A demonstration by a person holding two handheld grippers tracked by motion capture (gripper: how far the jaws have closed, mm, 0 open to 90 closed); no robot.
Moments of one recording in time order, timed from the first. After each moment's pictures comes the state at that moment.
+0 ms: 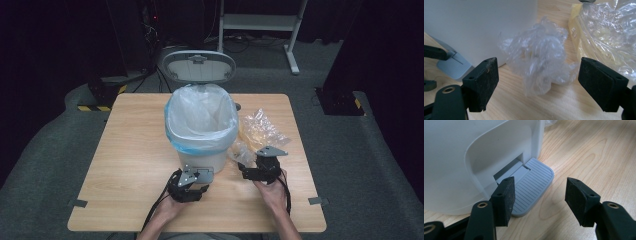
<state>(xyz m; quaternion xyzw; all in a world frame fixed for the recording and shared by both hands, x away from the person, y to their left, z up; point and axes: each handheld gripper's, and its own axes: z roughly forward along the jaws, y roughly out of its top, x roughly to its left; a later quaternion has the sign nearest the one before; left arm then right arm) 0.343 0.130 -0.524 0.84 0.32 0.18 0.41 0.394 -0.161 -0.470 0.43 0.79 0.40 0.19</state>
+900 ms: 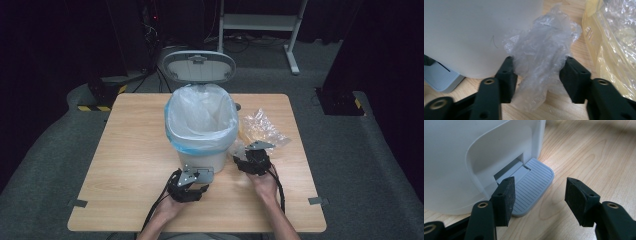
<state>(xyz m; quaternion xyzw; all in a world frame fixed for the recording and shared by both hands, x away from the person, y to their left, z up) 0.343 0.131 -0.524 0.84 0.32 0.17 0.41 0.424 -0.141 -0.489 0.42 0.81 0.38 0.17</state>
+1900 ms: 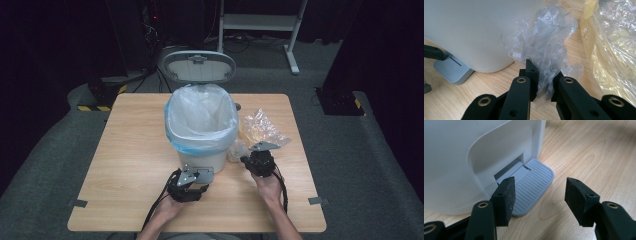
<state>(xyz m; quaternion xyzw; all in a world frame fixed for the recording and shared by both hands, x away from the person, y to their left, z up) 0.344 0.131 -0.524 0.84 0.32 0.17 0.41 0.413 -0.151 -0.475 0.41 0.81 0.39 0.16</state>
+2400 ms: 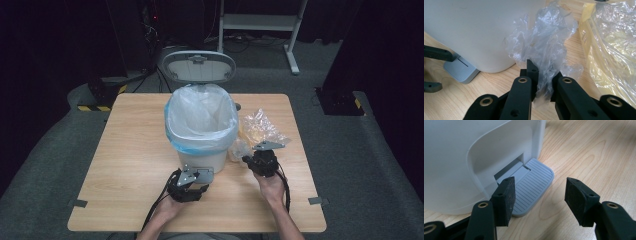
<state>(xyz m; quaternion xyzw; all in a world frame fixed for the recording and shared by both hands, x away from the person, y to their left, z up) 0.344 0.131 -0.524 0.84 0.32 0.17 0.41 0.411 -0.159 -0.468 0.41 0.81 0.40 0.15</state>
